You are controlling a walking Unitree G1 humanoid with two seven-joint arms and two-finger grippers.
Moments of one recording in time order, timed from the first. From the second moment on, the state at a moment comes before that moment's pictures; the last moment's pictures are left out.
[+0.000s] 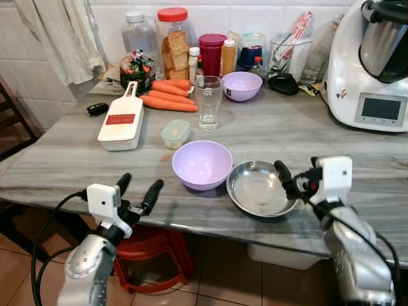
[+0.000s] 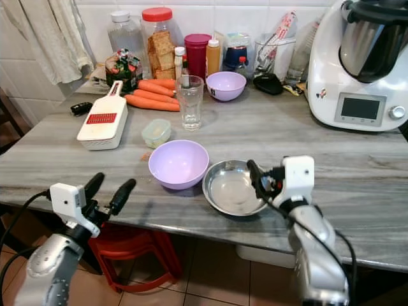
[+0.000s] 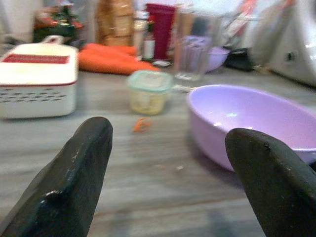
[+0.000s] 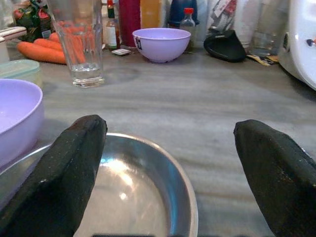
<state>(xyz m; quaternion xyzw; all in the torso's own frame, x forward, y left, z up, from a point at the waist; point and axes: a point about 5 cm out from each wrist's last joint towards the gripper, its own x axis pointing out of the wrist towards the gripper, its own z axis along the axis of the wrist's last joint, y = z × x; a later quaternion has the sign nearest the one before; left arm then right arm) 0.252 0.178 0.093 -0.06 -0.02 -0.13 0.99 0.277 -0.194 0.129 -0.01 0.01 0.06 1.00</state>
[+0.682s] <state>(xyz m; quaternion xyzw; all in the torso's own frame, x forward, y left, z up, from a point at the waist) 0.264 0.171 0.086 0.04 0.00 -0.03 1.00 0.263 -0.189 0.126 0.00 -0.02 0.01 1.00</state>
